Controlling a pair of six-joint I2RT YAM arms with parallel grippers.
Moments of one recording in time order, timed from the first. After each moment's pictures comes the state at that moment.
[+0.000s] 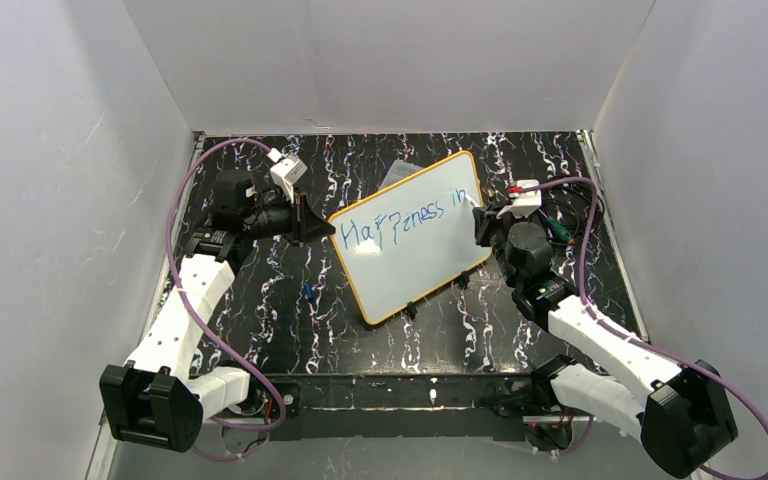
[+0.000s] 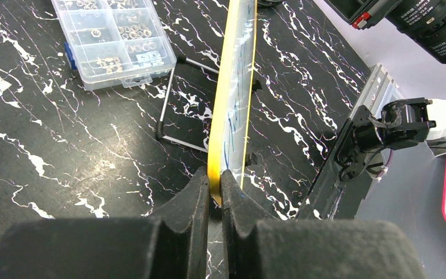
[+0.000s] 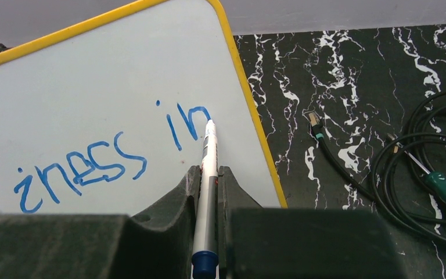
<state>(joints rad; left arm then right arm) -0.18 1.12 0.99 -0.40 0.82 -0.07 0.57 0.98 0.54 0.34 0.35 0.22</state>
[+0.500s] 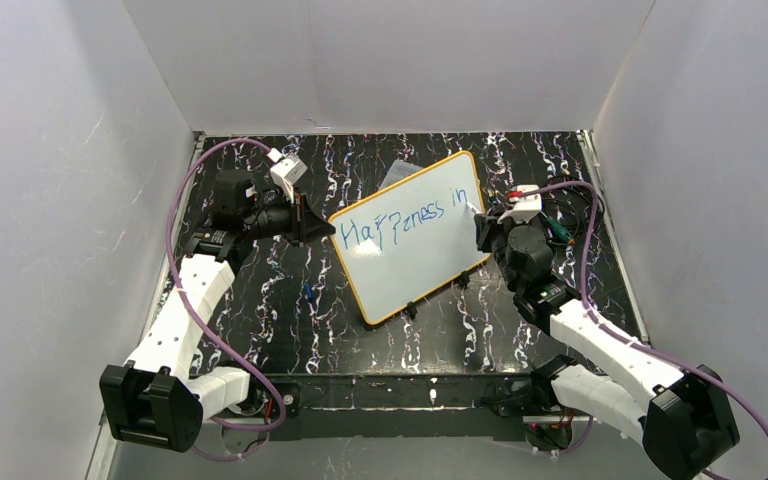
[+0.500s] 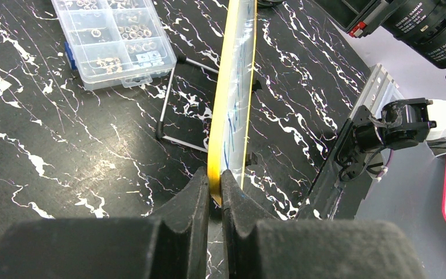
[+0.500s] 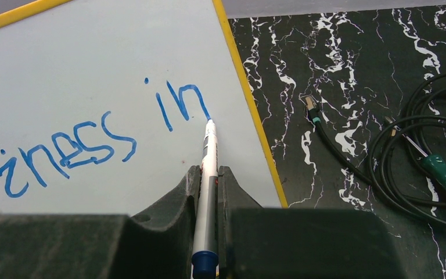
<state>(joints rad) -0.18 1.12 0.99 -0.40 0.82 -0.07 0.57 0.95 0.51 0.30 0.35 0.24</state>
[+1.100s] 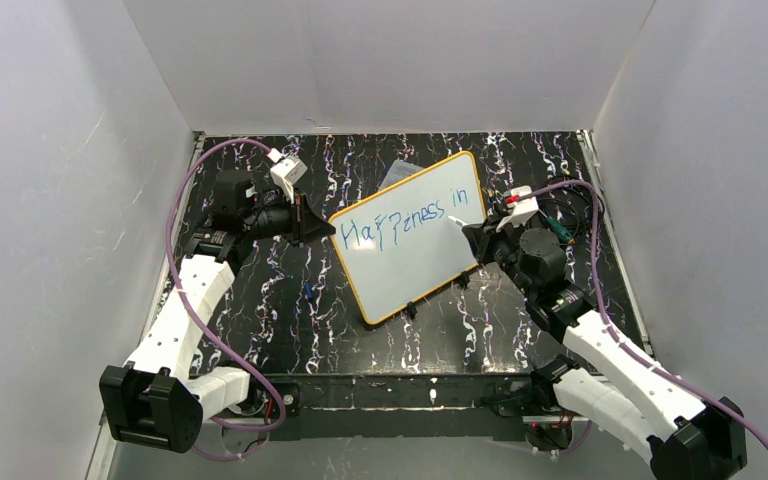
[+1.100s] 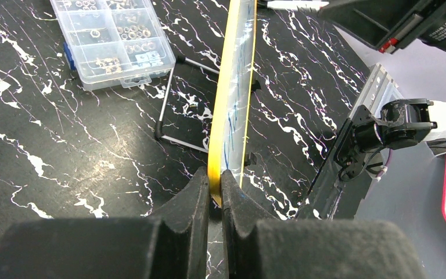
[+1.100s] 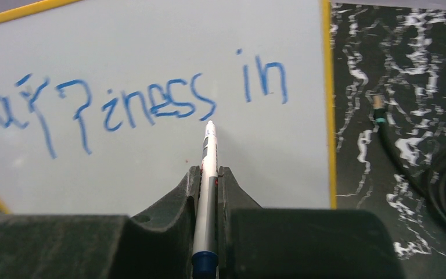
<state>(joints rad) -0.18 1.12 0.99 -0.40 0.82 -0.07 0.57 0.82 0.56 0.10 0.14 0.22</state>
